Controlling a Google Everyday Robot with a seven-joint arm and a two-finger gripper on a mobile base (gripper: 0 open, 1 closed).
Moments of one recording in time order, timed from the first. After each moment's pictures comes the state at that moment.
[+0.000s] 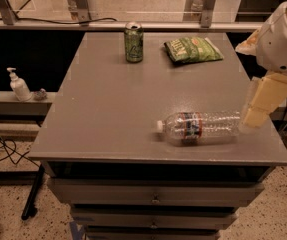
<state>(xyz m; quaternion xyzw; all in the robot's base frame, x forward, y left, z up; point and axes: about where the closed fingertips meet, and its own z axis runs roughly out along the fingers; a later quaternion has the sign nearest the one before) 0.454 -0.189 0.969 -0.62 0.76 -0.03 0.19</state>
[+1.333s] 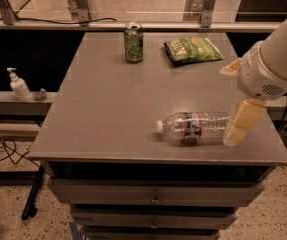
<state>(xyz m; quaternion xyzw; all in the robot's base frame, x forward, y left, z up) 0.479 -0.186 0.901 -0.64 0.74 -0.01 0.21</state>
